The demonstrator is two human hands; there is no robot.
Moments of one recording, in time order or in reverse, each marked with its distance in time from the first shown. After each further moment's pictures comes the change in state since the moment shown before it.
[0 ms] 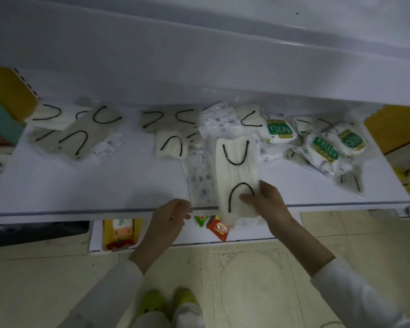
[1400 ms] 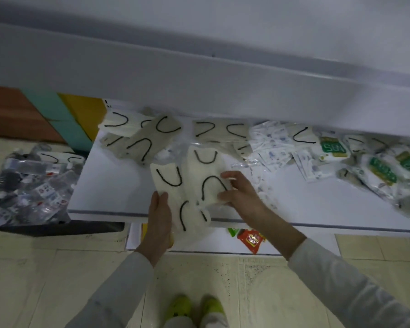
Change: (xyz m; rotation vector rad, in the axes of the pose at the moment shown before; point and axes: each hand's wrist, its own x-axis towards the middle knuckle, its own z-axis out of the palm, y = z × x) left_hand 0.023 -0.018 -0.128 -0.610 0.436 -0.265; right_hand 0.006 -0.050 0.180 0.099 -0.301 -0.022
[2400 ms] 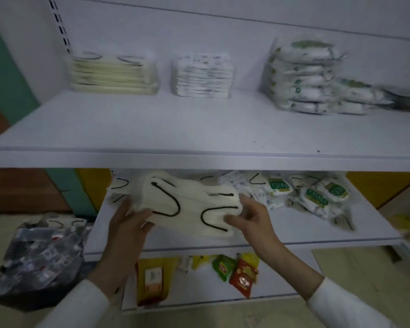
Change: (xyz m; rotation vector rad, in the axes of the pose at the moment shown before) left_hand -0.178 0.132 -0.036 -0.297 -0.423 0.368; right_hand -0.208 -0.090 -0.035 -0.057 0.079 -0.656
